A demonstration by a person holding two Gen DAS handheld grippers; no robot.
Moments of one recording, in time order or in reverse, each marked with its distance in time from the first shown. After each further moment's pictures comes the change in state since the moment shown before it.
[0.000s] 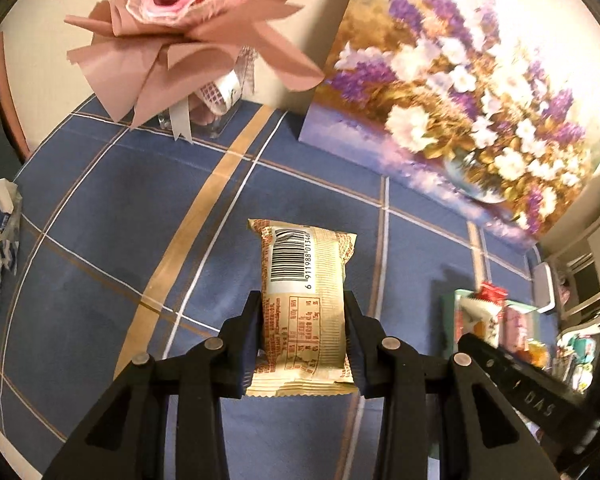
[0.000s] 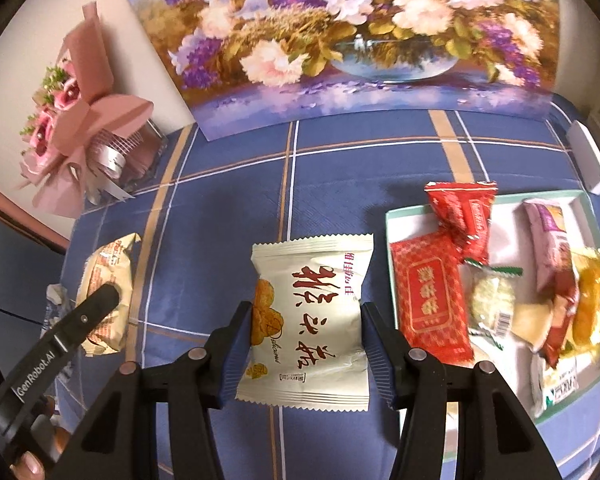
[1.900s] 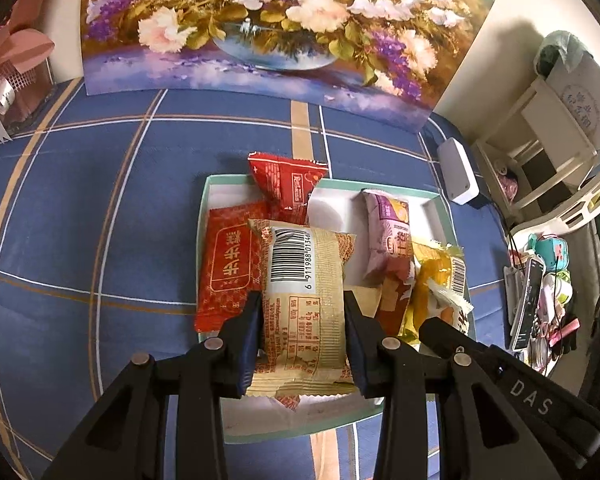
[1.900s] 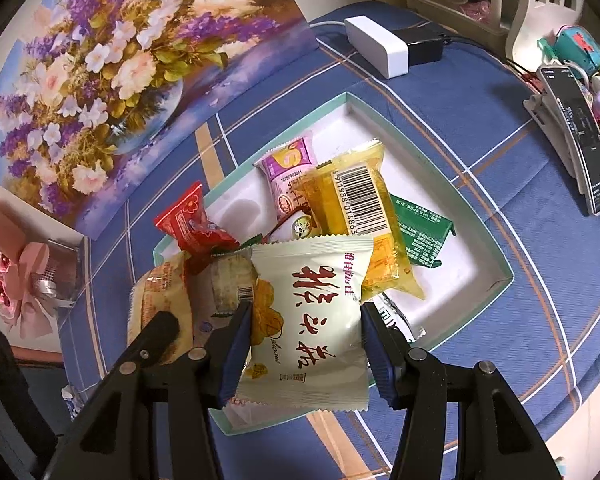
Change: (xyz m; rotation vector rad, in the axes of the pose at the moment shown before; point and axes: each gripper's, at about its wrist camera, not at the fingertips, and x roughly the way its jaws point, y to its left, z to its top) left arm 0.049 -0.240 -0.100 0.249 0.203 -0.154; right arm -0.055 -0.232 -0.043 0.471 0.009 -0.063
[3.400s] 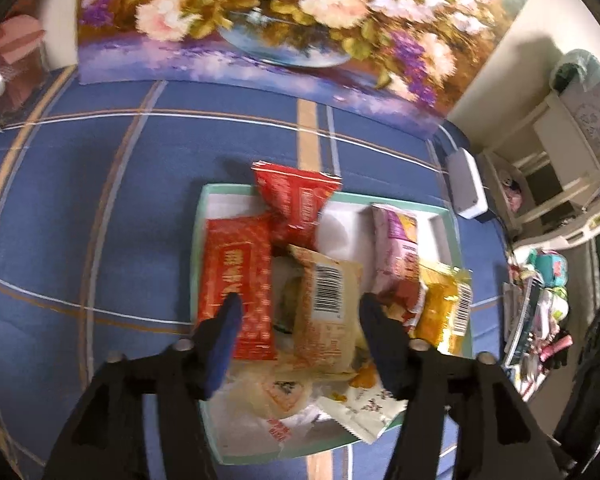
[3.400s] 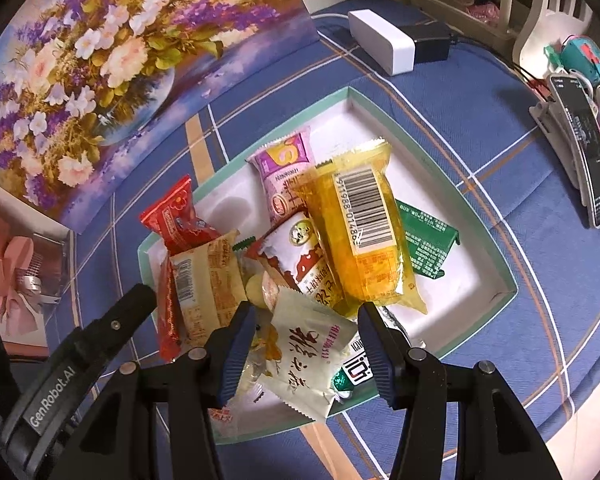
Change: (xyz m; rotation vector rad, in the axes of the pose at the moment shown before) left arm 0.012 0.007 0.021 -0.054 0.028 0.007; right arm 0.014 0.005 0.009 -0.030 0.018 -0.038
